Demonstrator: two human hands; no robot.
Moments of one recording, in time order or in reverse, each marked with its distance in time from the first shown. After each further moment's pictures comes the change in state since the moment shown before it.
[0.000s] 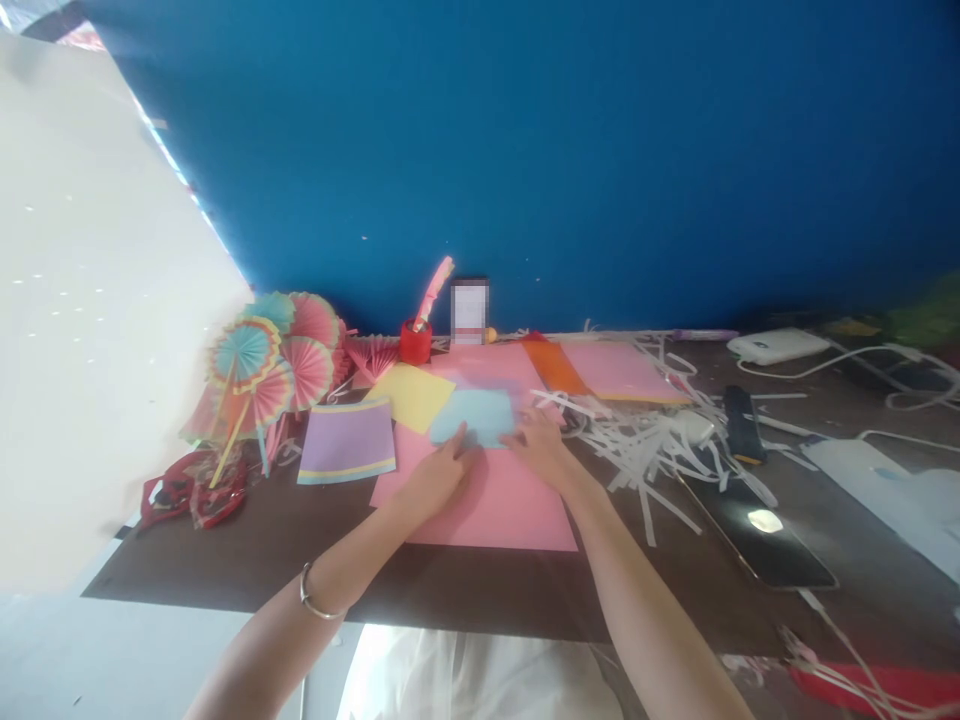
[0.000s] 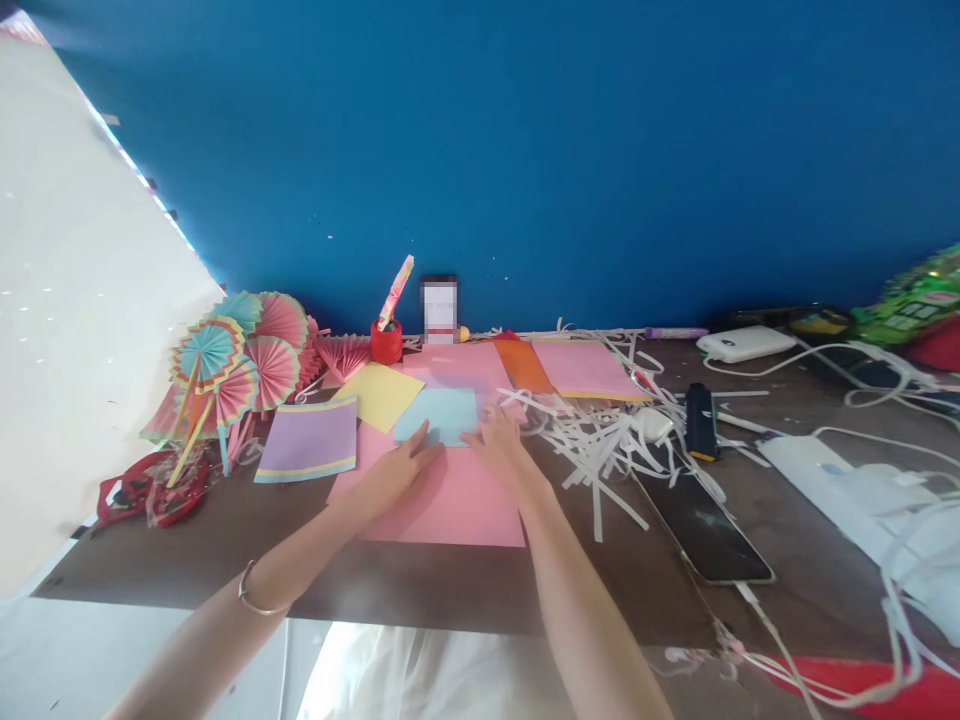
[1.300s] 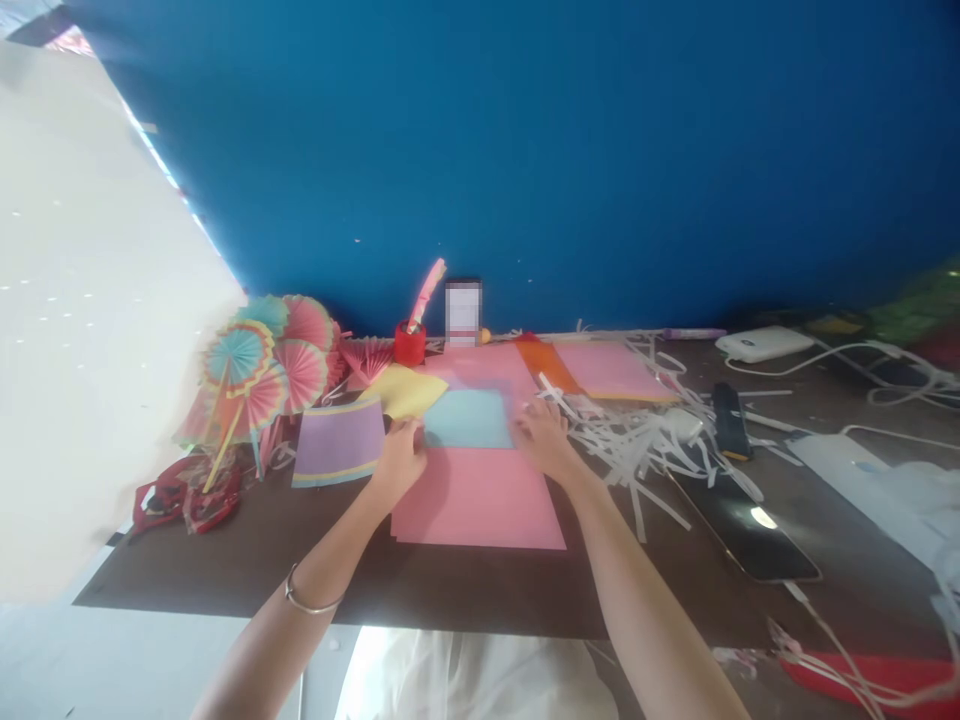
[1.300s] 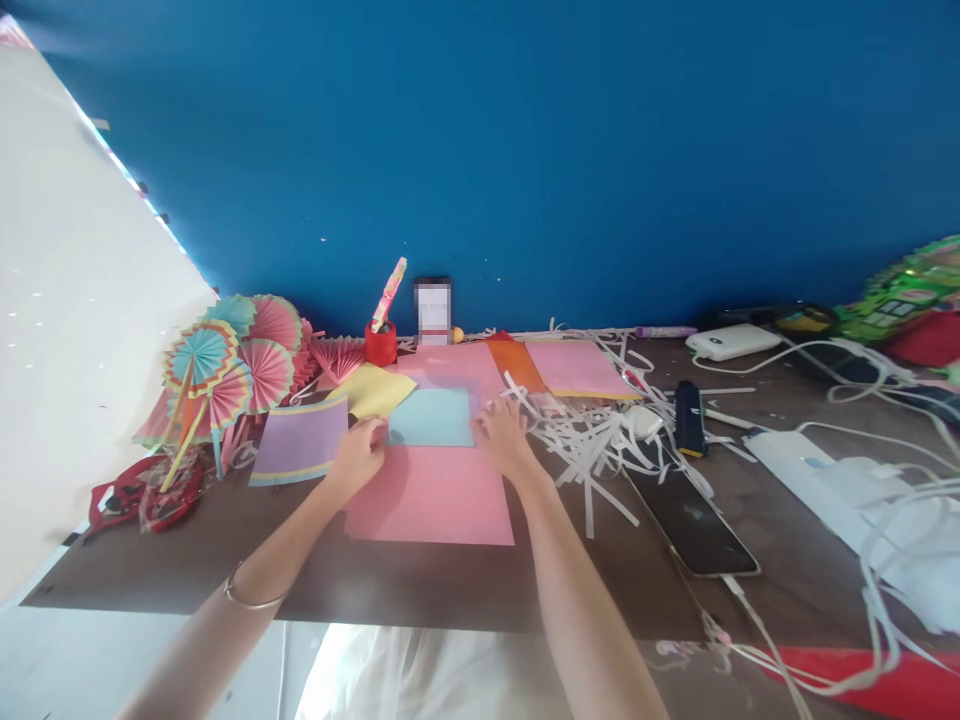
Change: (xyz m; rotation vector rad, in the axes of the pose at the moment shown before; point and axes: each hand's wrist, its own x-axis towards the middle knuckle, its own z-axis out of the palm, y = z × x) left_hand 0.003 -0.037 -0.009 -0.296 0.294 -0.387; right_hand -0.006 -0.005 -0.024 -0.045 -0.009 0.085
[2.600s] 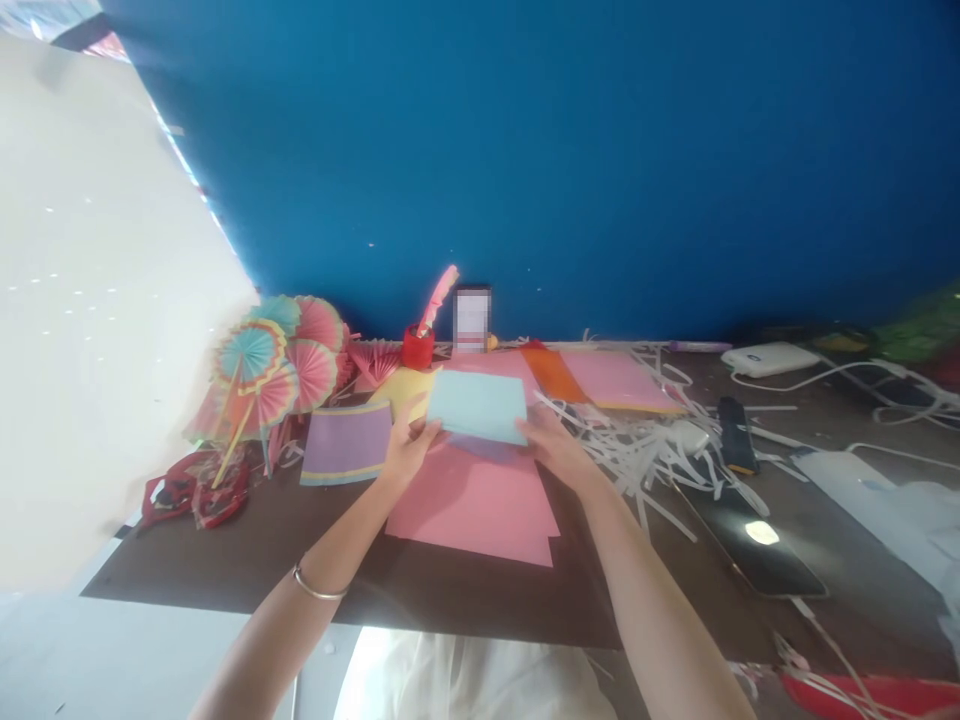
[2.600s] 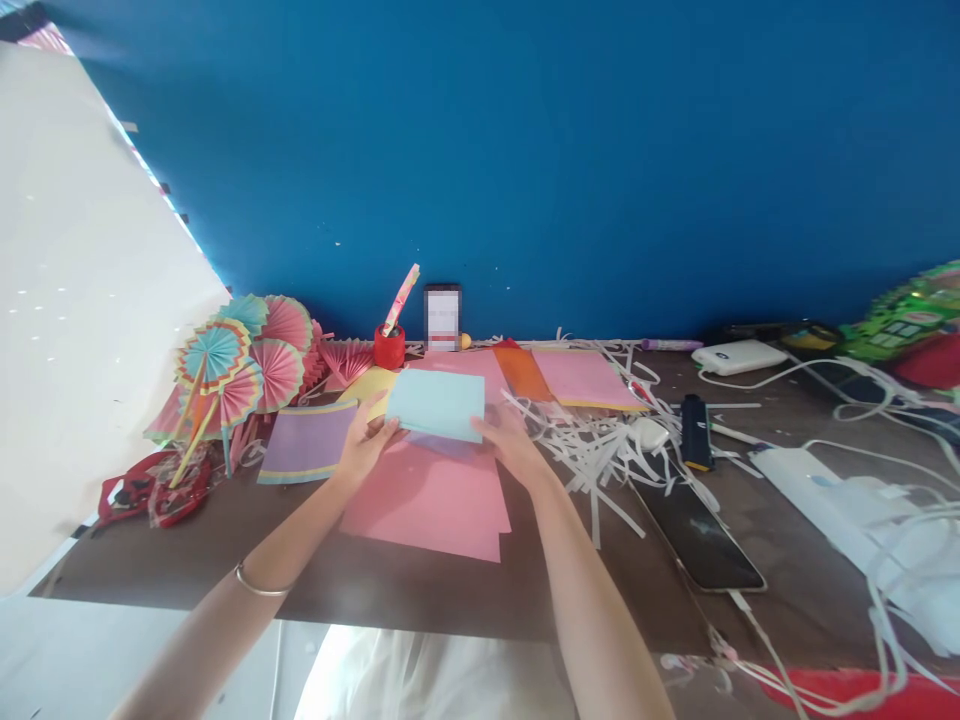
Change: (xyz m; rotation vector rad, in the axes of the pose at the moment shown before) left_hand 0.009 0.015 -0.002 -1.297 0.025 -0.222; right_hand -0.002 -0.018 -0.023 1.188 -0.181 0.172
